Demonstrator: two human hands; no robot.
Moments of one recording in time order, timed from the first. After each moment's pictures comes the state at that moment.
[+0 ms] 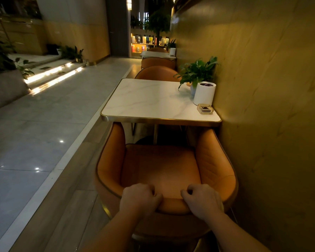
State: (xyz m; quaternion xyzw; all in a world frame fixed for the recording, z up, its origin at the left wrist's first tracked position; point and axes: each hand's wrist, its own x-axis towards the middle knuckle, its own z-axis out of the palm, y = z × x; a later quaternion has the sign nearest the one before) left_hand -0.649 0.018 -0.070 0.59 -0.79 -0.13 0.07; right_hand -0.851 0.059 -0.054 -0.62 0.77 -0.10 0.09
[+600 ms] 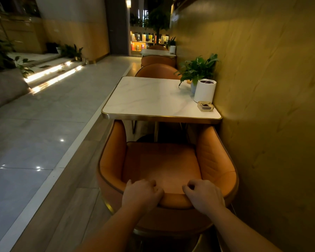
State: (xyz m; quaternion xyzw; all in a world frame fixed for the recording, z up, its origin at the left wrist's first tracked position) left_hand -0.646 0.022 -0.068 0.58 -0.79 -0.17 0.04; right_hand -0.856 0.057 -0.064 -0.63 0.77 -0.11 0.09
